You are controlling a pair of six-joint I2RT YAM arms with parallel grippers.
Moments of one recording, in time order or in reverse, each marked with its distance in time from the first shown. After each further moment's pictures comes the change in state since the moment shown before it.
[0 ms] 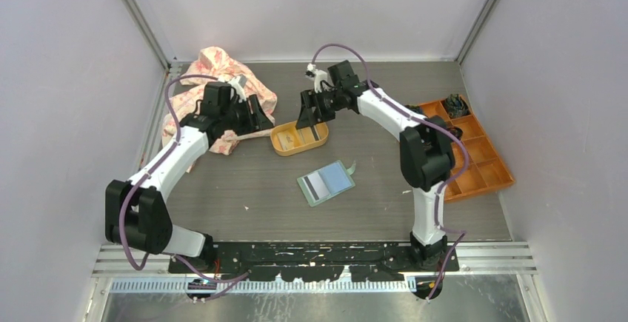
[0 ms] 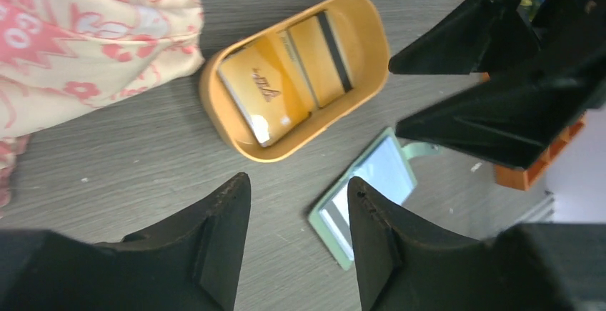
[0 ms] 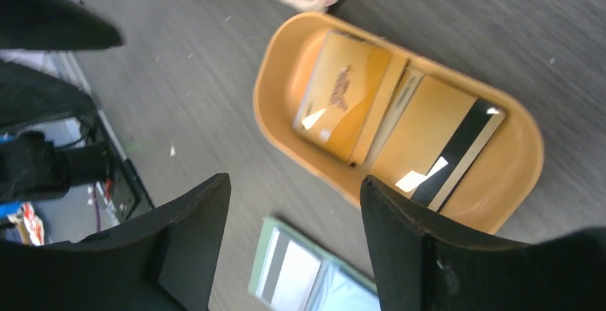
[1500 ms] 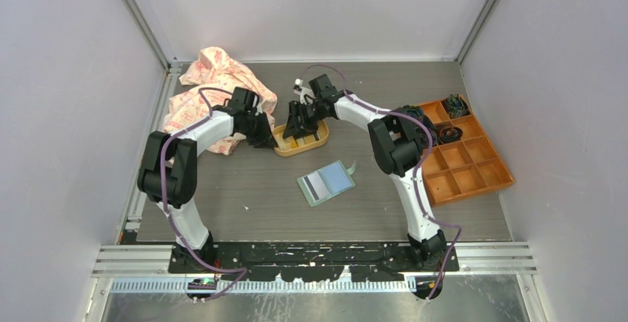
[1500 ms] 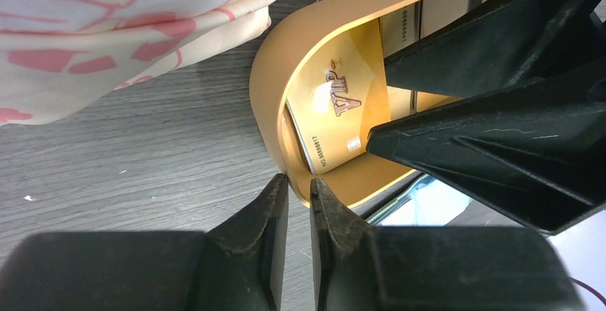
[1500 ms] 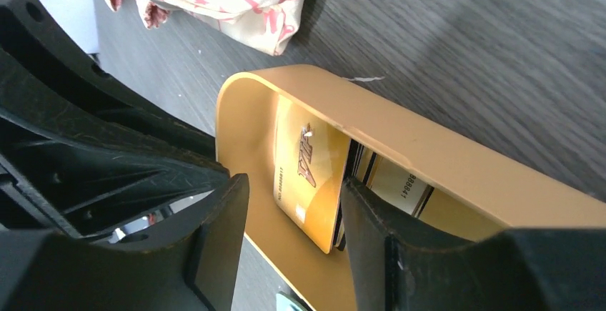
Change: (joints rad) left arm -0.040 0.392 0.116 -0.105 -0.037 -0.071; right arm 0.066 0.371 0.212 0.056 -0.028 0.244
